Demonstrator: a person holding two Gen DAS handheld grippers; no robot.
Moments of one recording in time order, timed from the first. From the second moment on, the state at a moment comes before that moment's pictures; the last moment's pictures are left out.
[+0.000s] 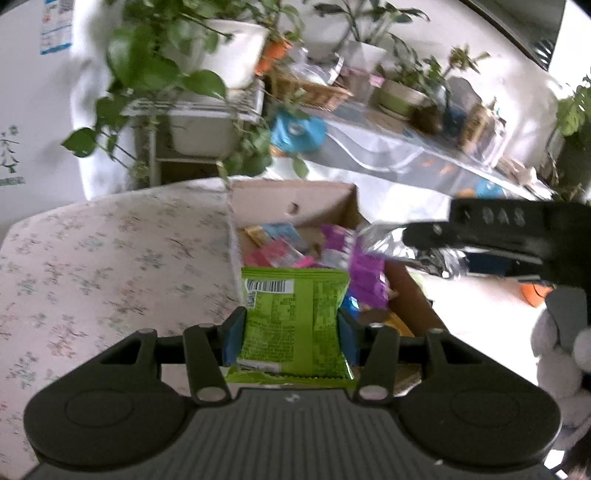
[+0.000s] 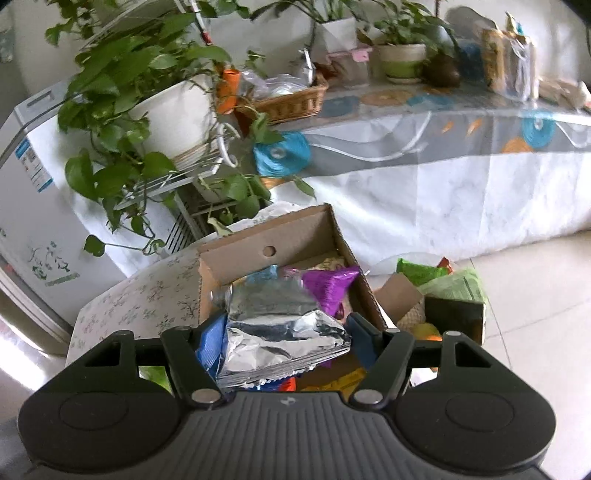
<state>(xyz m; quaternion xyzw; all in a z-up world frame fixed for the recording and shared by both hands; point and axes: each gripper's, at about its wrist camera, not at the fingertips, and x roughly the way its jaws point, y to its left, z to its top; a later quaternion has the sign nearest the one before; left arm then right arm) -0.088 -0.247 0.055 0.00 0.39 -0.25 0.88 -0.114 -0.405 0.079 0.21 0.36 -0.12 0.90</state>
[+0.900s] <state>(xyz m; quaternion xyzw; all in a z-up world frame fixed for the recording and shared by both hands) -0.098 -0.275 0.039 0.05 0.43 -0.18 0.88 -0.107 -0.405 0.074 0.22 0.38 -0.14 0.89</state>
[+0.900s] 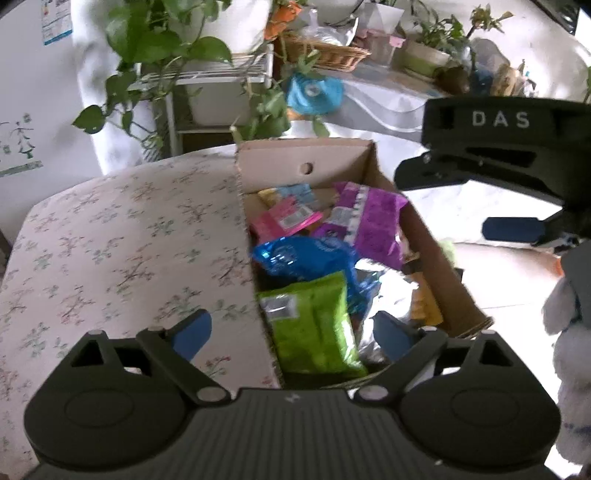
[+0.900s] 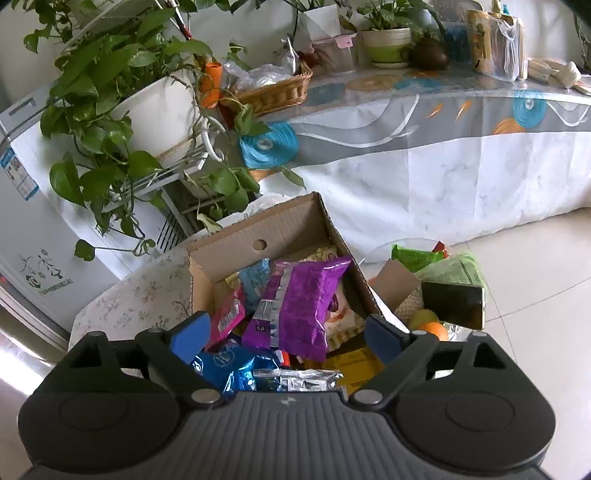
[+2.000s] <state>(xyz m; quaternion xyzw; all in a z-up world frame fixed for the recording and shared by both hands) -0.113 -0.240 0.068 0.01 0.42 -0.12 0.90 -0.110 -0.386 0.077 0.12 0.40 -0.22 0.88</state>
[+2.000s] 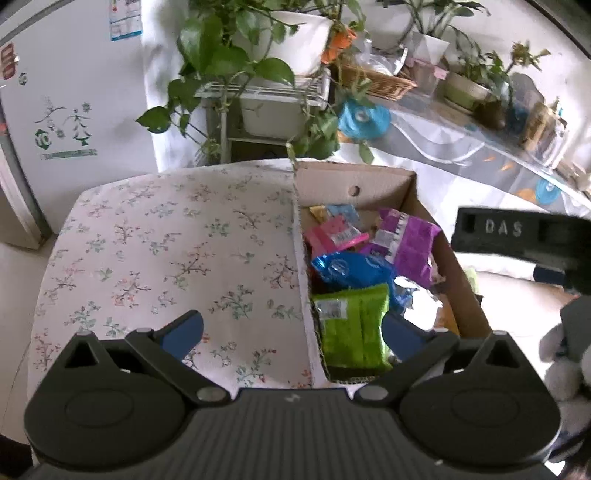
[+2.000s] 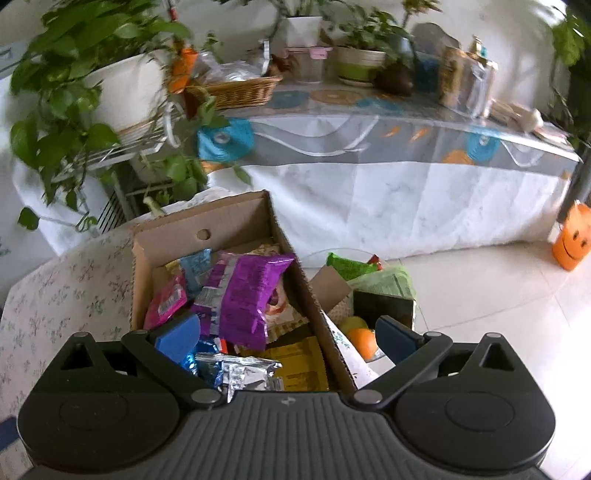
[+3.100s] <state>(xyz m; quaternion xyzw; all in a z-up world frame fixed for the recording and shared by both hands) -0.057 -0.254 0.063 0.02 0.46 -0.06 0.89 -0.095 -0.389 0.061 0.10 0.46 -0.21 0.85</state>
